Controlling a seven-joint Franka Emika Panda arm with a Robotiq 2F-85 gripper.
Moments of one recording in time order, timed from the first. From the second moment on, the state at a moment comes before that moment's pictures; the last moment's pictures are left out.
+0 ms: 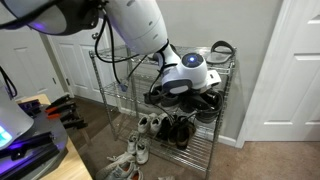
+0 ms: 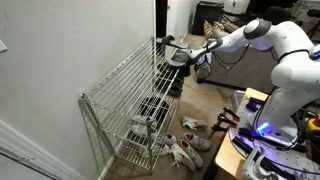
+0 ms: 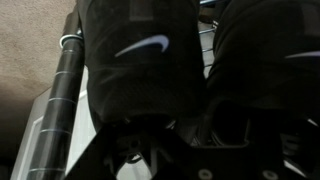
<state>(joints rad) -0.98 1.28 0.61 -1.53 -0.10 3.12 -0.84</state>
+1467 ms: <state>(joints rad) -1.39 1.09 0.85 -1.96 -0.26 3.12 -0.84</state>
